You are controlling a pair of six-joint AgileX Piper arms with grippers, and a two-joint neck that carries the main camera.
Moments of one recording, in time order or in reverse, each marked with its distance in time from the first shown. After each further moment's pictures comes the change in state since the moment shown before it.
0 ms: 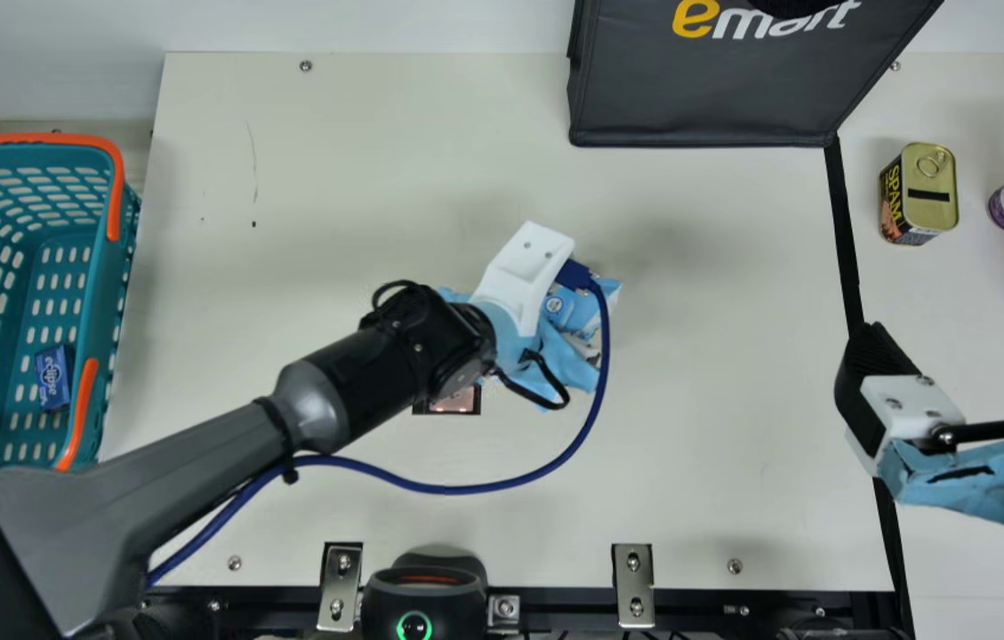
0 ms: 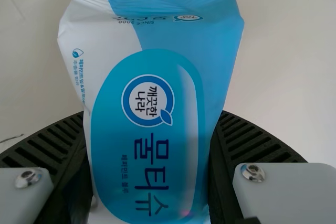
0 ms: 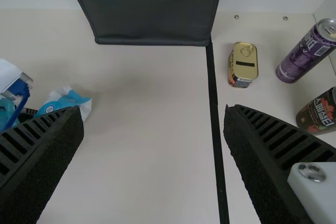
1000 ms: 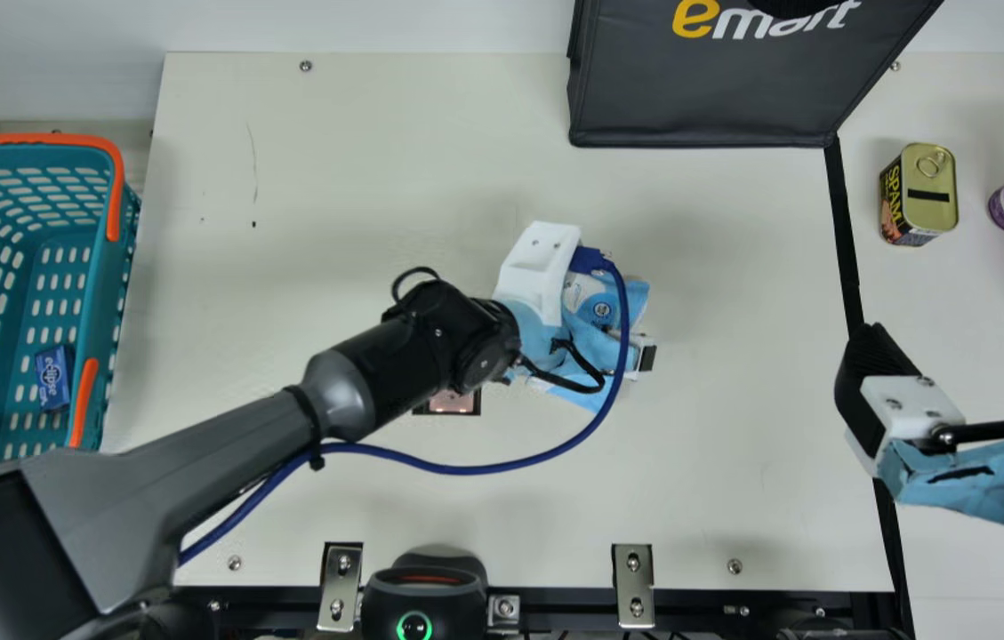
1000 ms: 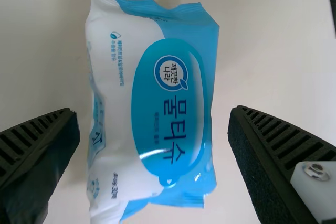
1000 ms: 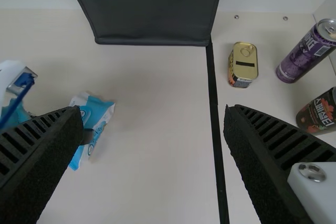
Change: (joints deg) left arm 0.9 0.6 -0.2 -15.0 -2.7 0.1; right arm 0.0 0.0 0.0 0.0 0.0 0.0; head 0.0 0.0
